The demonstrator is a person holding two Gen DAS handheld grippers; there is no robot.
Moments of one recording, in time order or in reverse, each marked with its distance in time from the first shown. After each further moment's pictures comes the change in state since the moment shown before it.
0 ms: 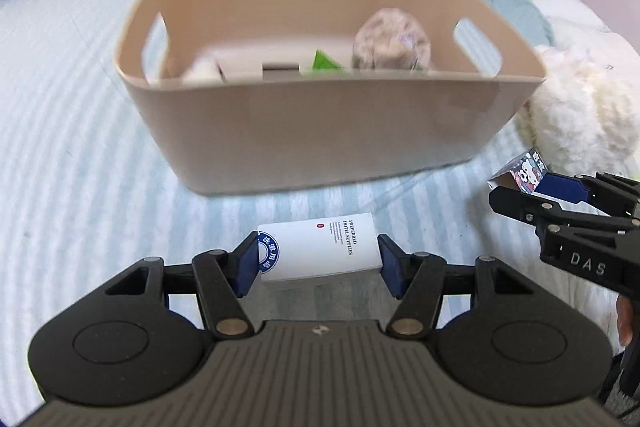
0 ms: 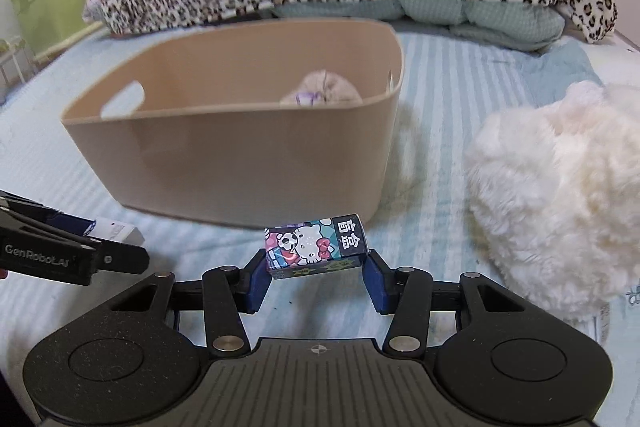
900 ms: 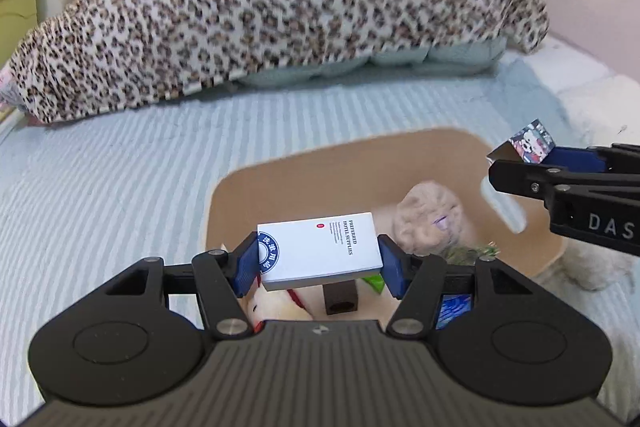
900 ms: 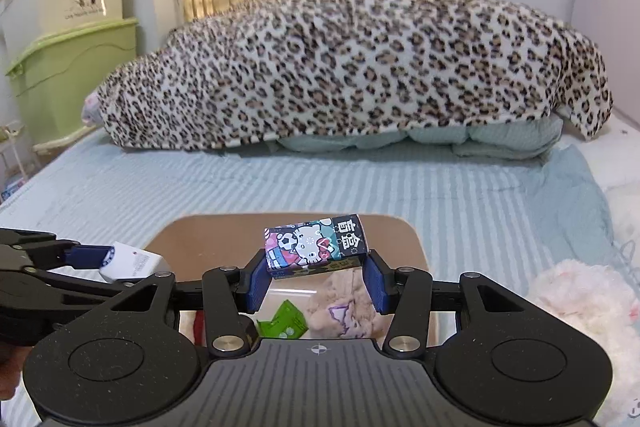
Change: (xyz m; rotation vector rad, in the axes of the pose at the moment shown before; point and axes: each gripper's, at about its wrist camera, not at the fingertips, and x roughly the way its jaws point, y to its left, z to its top) left arm -0.023 0.003 0.106 0.125 -0.248 0.127; right arm -0.022 0.026 0.127 0.043 -0.238 -0.013
